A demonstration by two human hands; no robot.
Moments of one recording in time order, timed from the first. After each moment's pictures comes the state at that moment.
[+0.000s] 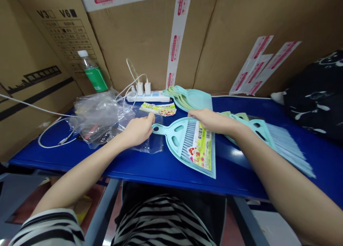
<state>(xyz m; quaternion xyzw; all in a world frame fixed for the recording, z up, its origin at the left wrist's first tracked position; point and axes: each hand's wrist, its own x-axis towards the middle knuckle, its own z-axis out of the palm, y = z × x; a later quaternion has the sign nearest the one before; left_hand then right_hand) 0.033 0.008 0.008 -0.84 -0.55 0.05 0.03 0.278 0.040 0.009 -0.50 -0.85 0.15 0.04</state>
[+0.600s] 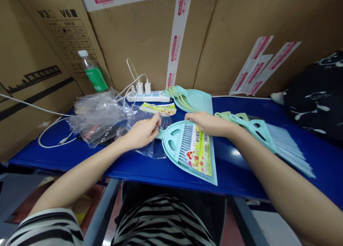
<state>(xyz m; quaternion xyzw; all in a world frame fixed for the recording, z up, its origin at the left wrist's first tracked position) 0.033 0.006 -0.001 -0.87 -0.46 -0.10 -0.10 0.271 0.036 0.009 -0.48 -0.86 0.17 0.03</state>
